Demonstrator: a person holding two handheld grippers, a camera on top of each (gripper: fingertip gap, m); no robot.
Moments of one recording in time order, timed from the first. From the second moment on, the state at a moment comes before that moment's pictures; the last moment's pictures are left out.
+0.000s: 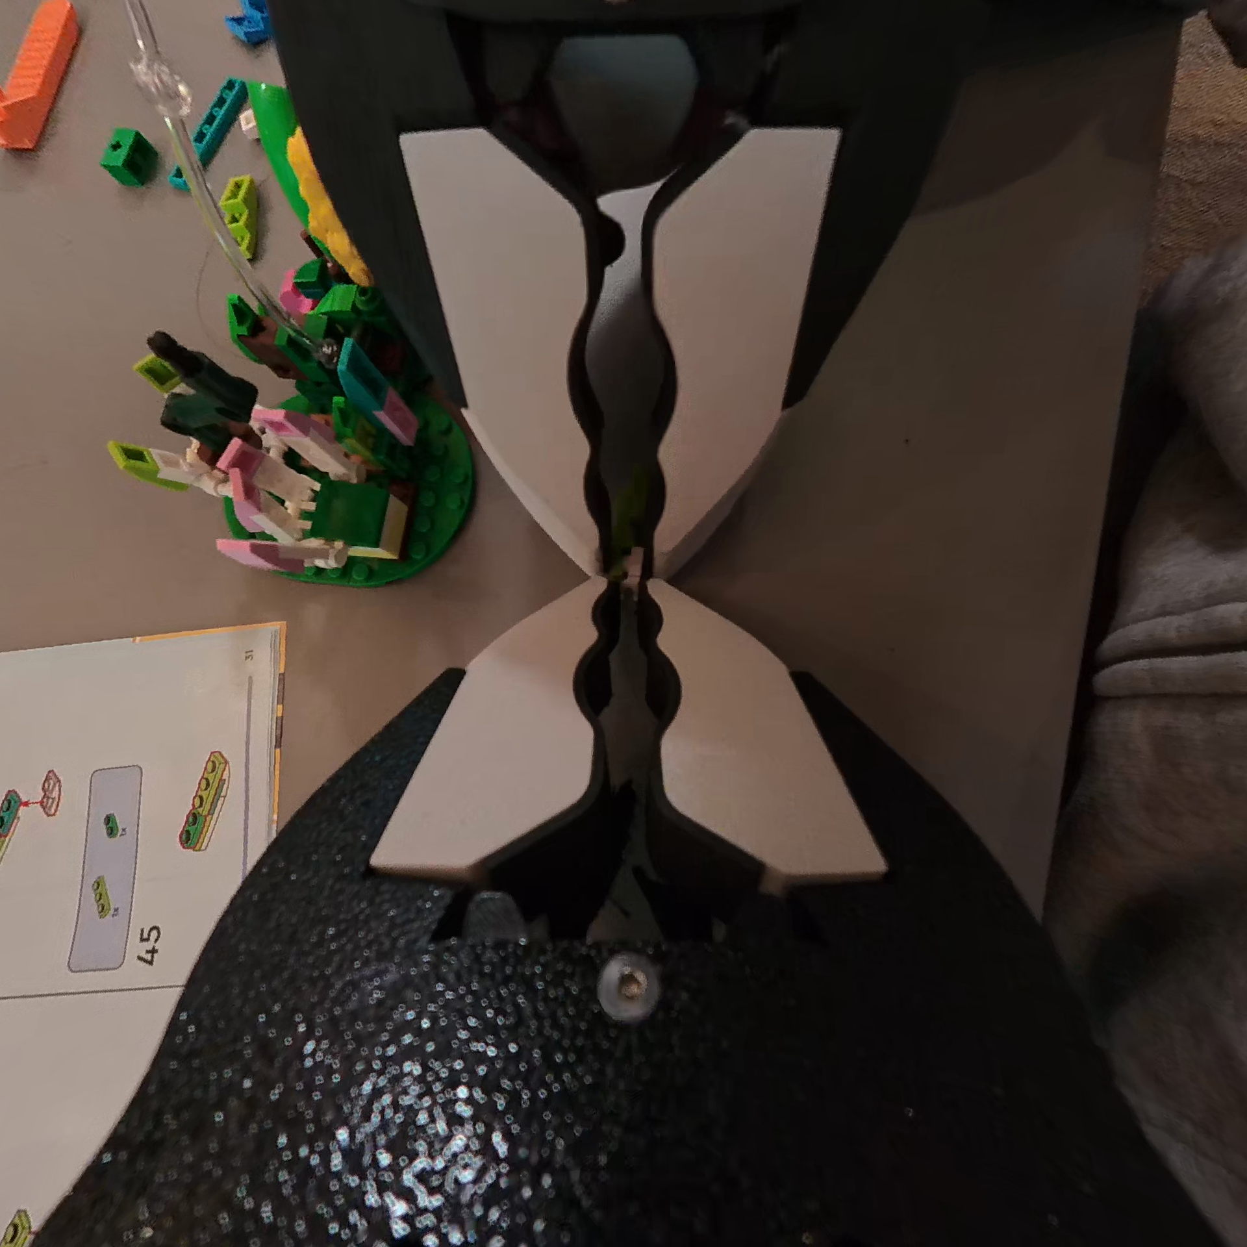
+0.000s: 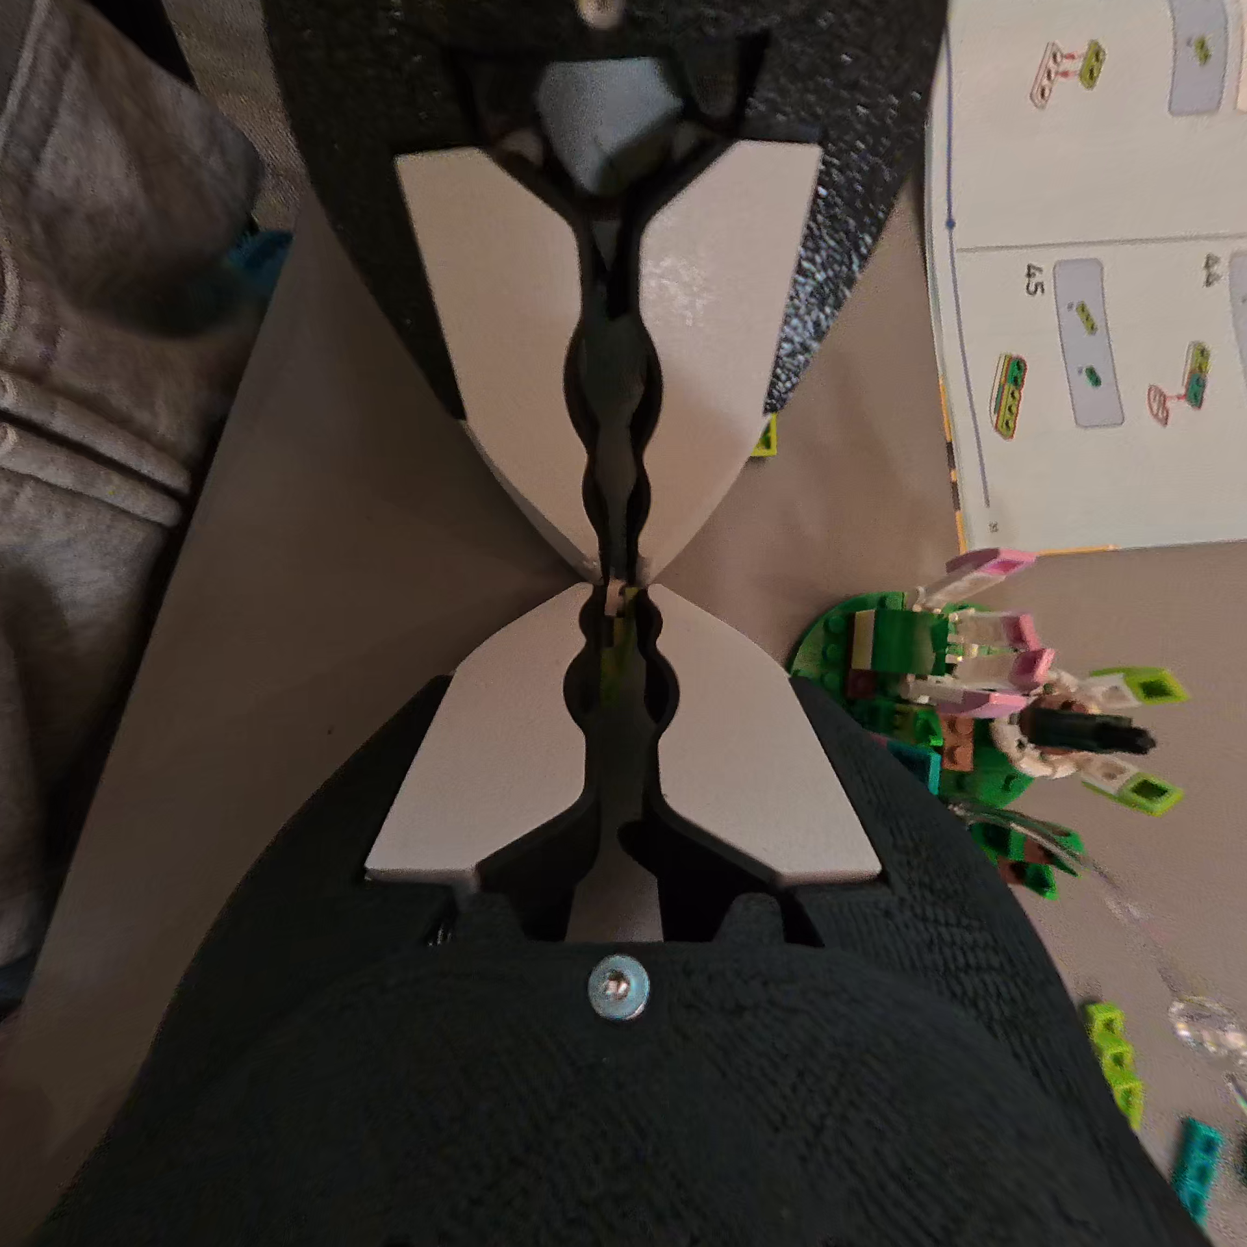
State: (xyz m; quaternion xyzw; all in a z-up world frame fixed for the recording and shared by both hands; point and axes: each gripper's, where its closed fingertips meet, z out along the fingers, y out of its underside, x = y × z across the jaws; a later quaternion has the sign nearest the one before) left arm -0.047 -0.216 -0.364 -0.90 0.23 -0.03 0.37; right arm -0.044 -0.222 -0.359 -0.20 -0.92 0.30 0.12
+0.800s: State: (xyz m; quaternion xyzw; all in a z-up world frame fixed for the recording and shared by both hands) left arm -0.038 -0.214 -0.353 -0.81 0.34 0.16 0.45; right arm -0.042 -0.220 -0.349 -0.08 -0.90 0.23 0.36
